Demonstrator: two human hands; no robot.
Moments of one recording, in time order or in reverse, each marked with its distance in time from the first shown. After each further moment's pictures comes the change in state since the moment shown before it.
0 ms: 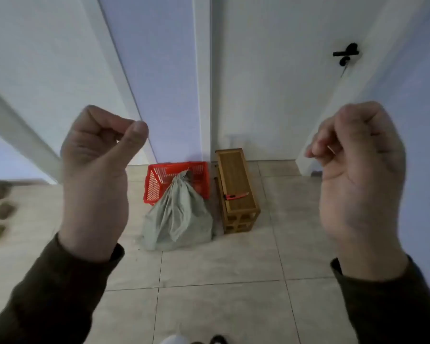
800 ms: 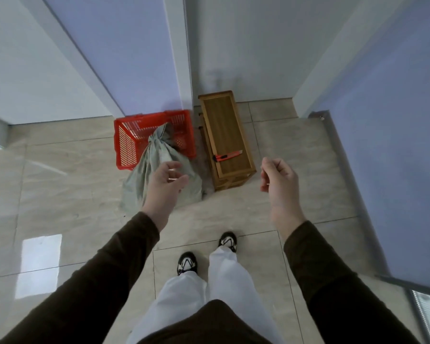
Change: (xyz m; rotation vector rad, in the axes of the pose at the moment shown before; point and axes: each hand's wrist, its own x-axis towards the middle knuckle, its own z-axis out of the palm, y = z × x) left_hand -0.003 -0.316 0.040 0.293 -0.243 -0.980; right_hand -0.001 0.304 -0.044 -0.419 0.292 0.947
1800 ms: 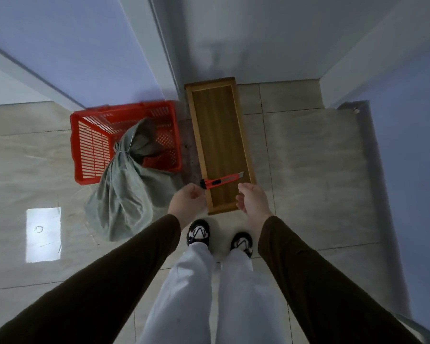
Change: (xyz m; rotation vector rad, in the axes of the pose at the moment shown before) left_hand 0.295 -0.122 0.164 0.406 -0.133 -0.305; right_hand 0.334 0.159 0.083 -0.160 -0.057 0.627
